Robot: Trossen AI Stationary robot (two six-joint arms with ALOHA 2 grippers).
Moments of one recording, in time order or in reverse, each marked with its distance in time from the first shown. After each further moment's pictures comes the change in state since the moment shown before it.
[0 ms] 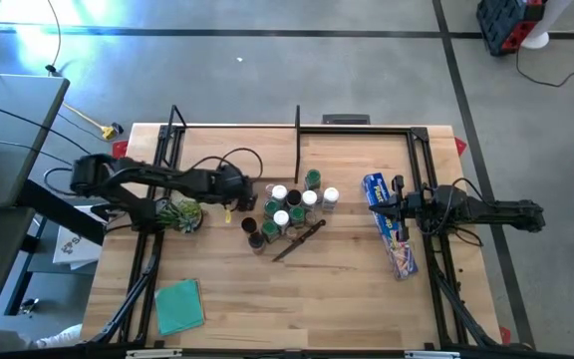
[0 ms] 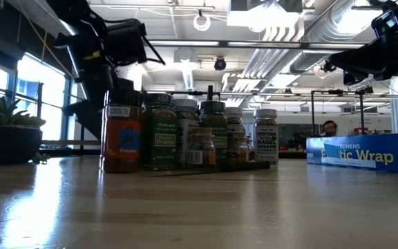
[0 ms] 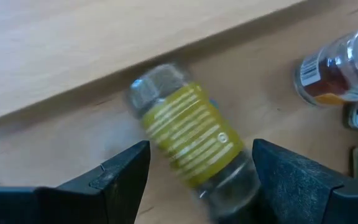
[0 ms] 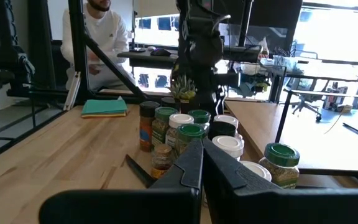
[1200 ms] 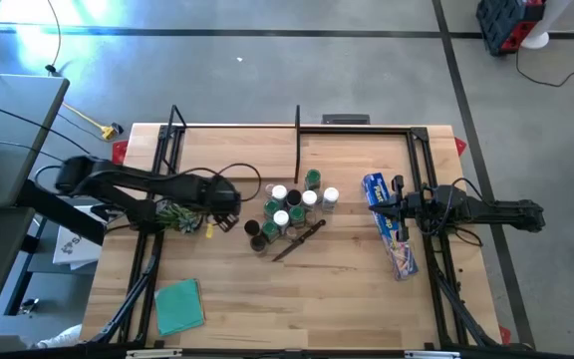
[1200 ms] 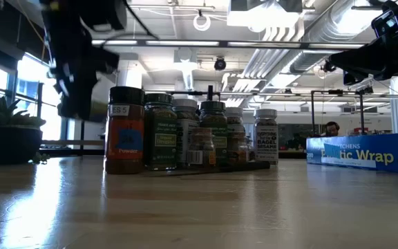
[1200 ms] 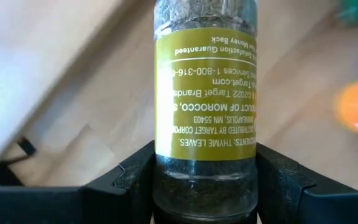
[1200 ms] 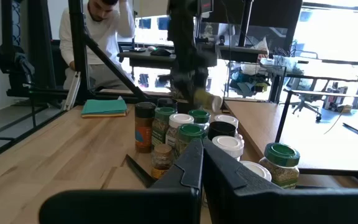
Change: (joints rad) left arm -0.184 -0.182 0.128 -0.494 0.051 0.218; right arm 0.000 0.000 0.000 0.000 0.000 0.000
